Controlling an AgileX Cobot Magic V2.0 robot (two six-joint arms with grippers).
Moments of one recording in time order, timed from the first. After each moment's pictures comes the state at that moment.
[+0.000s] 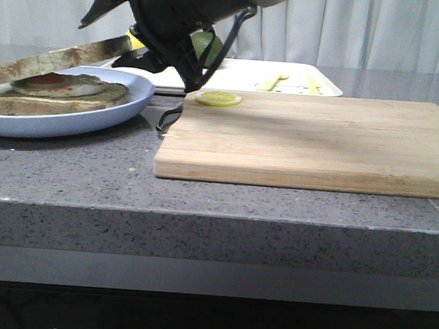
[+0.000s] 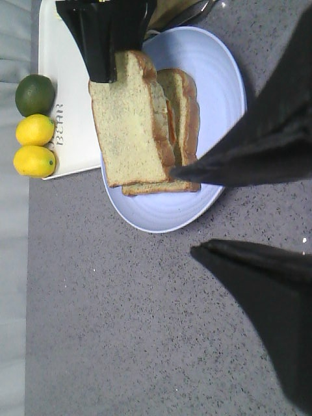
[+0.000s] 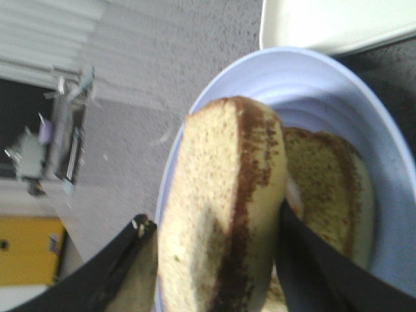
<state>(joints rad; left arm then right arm) -0.06 0.49 -0.63 -0.07 0.54 0.04 0.59 1.99 -1.52 1.53 0.36 -0.50</state>
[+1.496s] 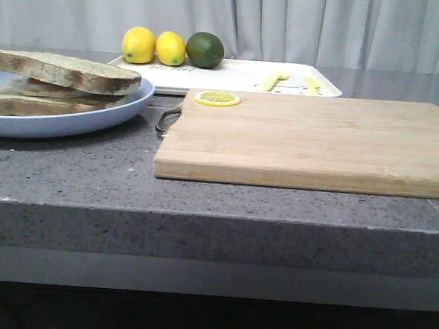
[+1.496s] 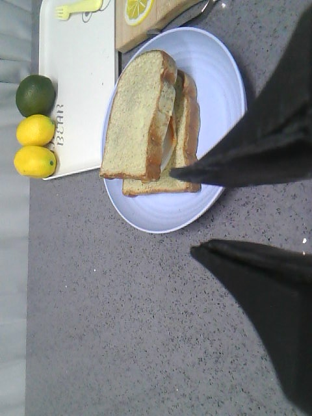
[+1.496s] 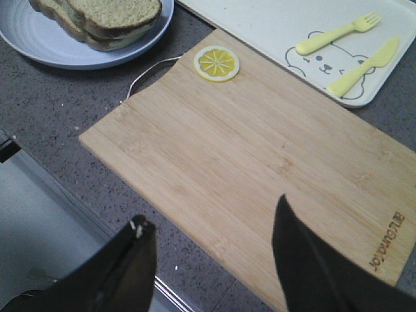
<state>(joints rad) -0.06 0.49 -0.63 -0.07 0.54 0.04 0.50 0.85 -1.00 0.07 0.82 -0.15</state>
